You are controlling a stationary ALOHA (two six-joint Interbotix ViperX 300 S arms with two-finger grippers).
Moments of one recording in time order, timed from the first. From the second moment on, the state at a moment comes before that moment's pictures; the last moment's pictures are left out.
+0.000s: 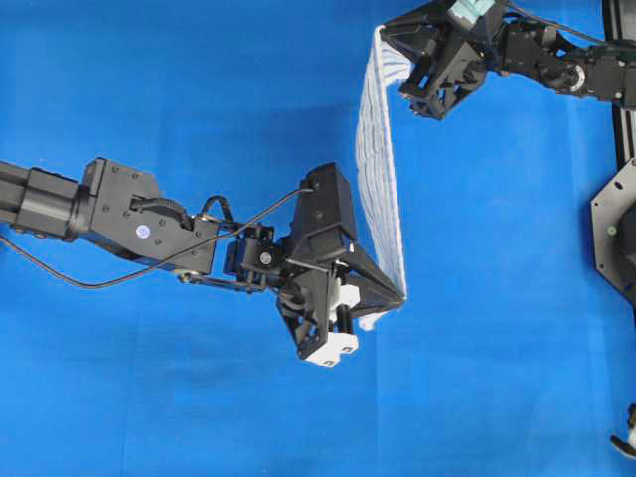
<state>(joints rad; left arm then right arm) -0.17 0.25 0.31 -0.05 -0.16 -0.41 -0.44 -0.21 0.81 0.76 -0.17 -0.56</state>
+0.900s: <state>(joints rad) -0.20 0.16 0.62 -0.17 -0.40 -0.42 -0.44 0.07 0.58 0.76 -0.06 -0.57</state>
